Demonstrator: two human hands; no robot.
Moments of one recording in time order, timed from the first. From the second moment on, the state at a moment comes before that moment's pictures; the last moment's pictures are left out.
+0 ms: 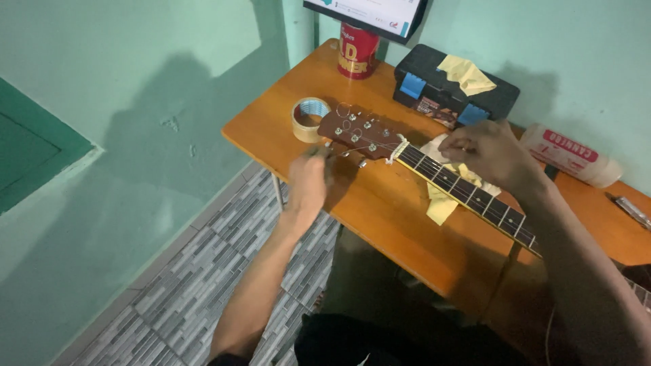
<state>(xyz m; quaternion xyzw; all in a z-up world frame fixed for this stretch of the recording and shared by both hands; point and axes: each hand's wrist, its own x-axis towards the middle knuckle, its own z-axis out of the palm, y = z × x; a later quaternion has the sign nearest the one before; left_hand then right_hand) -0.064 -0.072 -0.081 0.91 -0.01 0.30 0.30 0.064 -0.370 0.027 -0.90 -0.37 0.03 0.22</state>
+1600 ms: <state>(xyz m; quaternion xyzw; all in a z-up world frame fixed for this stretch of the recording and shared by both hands) -0.002 -0.084 -0.099 0.82 0.03 0.20 0.54 0.030 -0.317 -0.045 -0.83 -0.39 -0.18 0.34</state>
